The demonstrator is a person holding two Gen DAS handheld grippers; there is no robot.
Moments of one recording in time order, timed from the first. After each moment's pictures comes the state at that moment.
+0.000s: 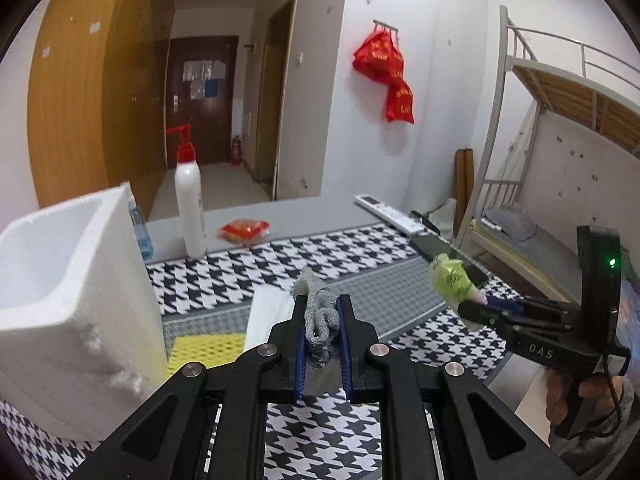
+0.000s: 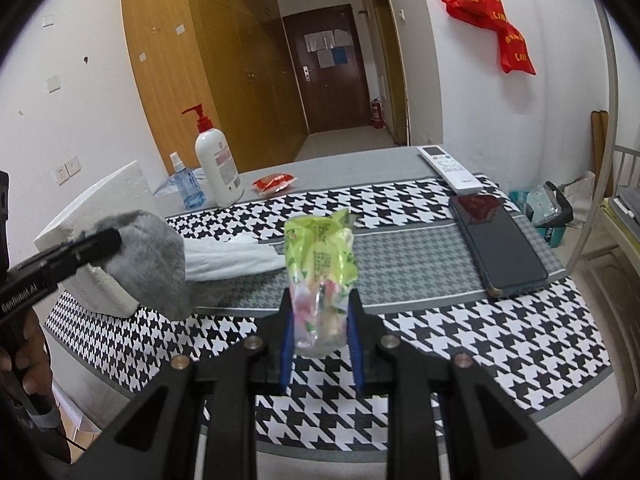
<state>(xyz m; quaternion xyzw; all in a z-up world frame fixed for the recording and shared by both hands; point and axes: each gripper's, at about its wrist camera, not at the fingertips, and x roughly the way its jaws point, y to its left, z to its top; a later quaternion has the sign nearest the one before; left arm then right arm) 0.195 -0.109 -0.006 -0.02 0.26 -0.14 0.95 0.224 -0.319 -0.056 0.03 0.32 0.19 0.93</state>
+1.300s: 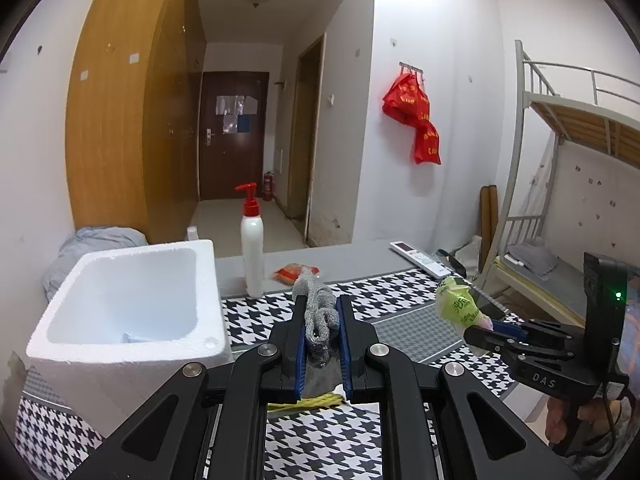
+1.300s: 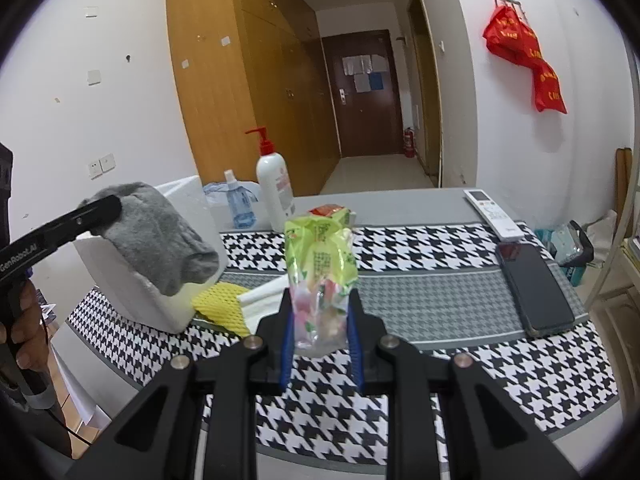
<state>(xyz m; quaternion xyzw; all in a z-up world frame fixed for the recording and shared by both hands) 0.158 -0.059 0.032 -0.03 0.20 -0.09 0.98 0.200 -0.270 -0.023 0.01 0.26 0.24 0.93</state>
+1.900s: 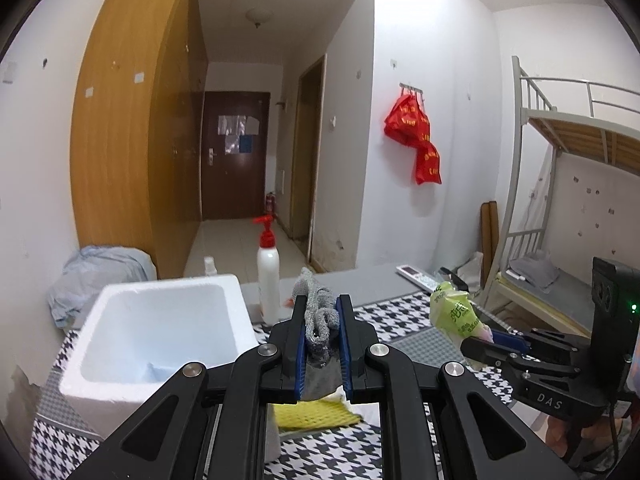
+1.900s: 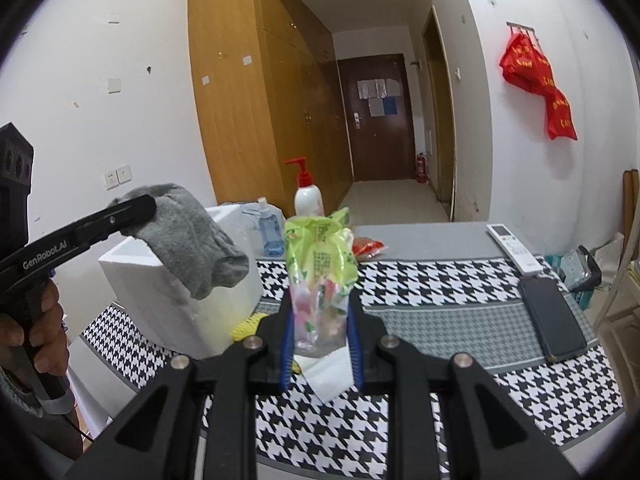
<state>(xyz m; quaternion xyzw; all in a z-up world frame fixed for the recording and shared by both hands) 0.150 -0.035 0.056 -0.02 0.16 -0.08 0.98 0.183 -0.231 0.005 0.01 0.22 0.26 0.94</state>
